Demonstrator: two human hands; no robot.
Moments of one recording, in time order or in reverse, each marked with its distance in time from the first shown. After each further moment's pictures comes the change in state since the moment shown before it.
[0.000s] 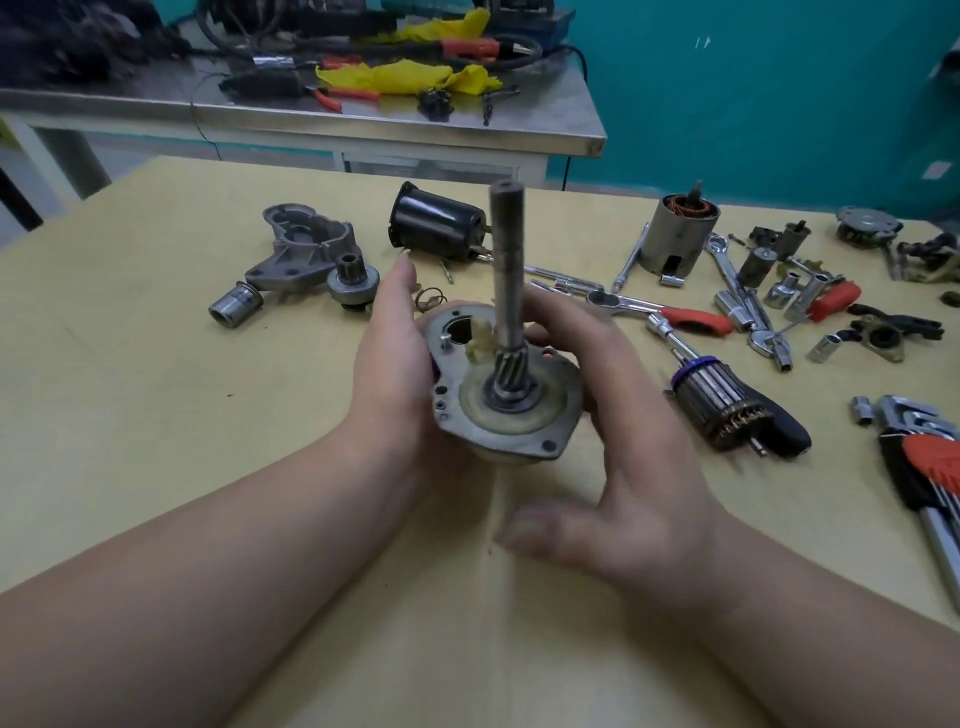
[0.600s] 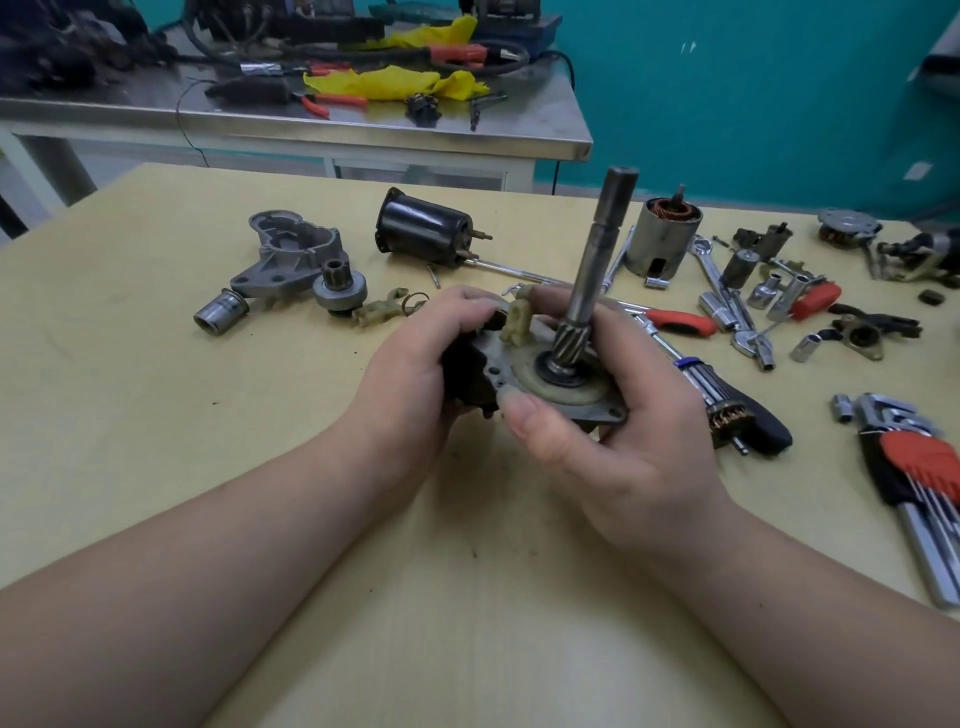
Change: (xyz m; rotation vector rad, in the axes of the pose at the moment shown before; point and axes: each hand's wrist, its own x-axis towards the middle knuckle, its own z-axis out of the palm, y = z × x) left_hand 0.001 -0.004 -0.004 0.249 -0.299 0.179; right_hand 0.005 0.004 -0.006 0.035 0.248 0.101
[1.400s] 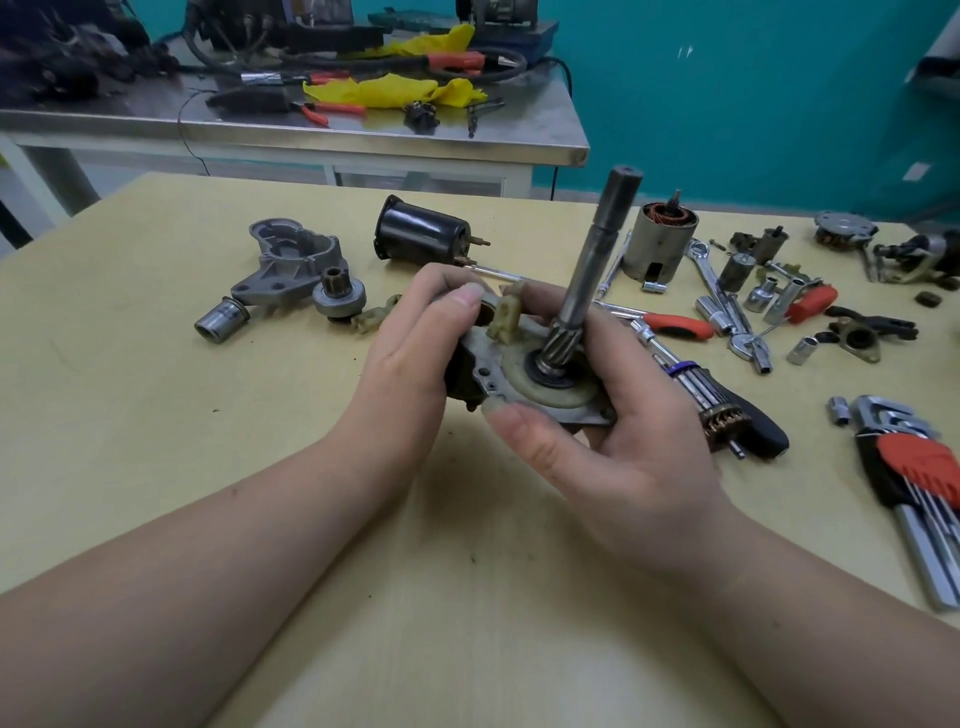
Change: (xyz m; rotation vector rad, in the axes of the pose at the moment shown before) left_hand 0.002 0.001 -0.006 0.297 -0.002 0.297; right_hand 0.000 -0.007 0.002 0.094 -0.043 0.028
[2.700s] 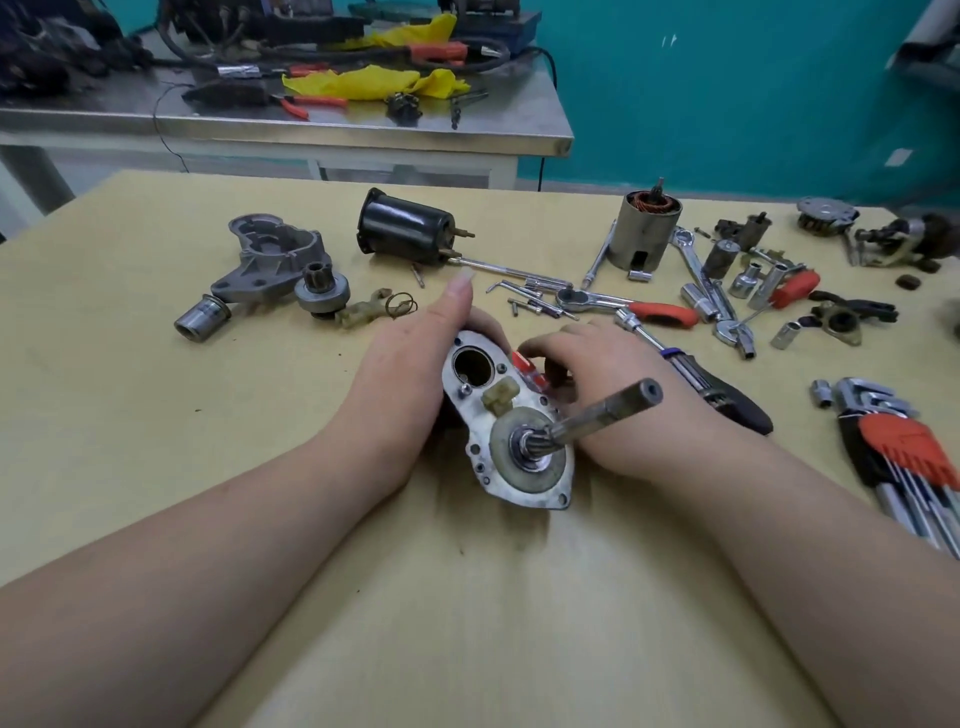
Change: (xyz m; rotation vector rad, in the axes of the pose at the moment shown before) left_hand 0.001 -0.010 0.005 0.091 -0.036 -0.210; right_hand 0.040 0.052 -0.038 -1.057 -0.466 0.277
